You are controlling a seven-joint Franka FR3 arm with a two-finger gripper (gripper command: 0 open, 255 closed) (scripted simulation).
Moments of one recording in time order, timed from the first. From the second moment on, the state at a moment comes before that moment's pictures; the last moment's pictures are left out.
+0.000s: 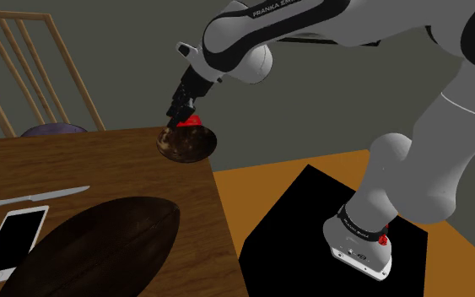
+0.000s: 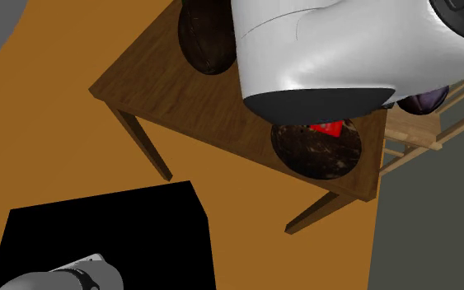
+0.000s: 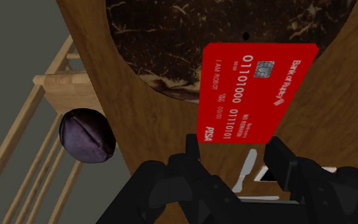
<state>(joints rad) 0.50 -0.03 -0.15 -2.19 0.62 2.55 -1.08</state>
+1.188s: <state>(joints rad) 0.50 0.09 -0.14 -2.23 0.83 2.68 -1.30</state>
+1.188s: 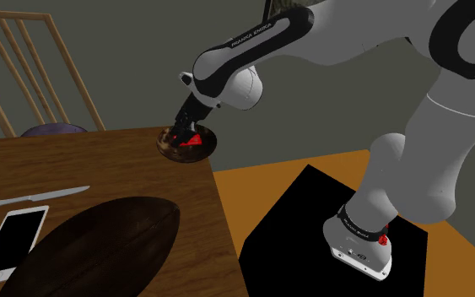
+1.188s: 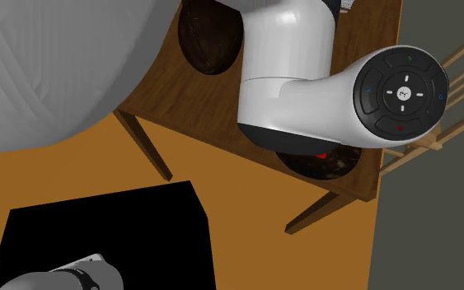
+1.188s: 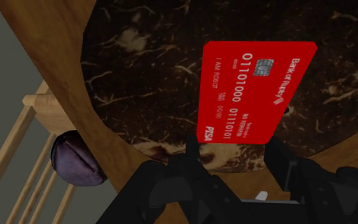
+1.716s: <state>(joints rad) 0.50 0.09 -0.14 -2.23 0.83 2.68 -1.30</state>
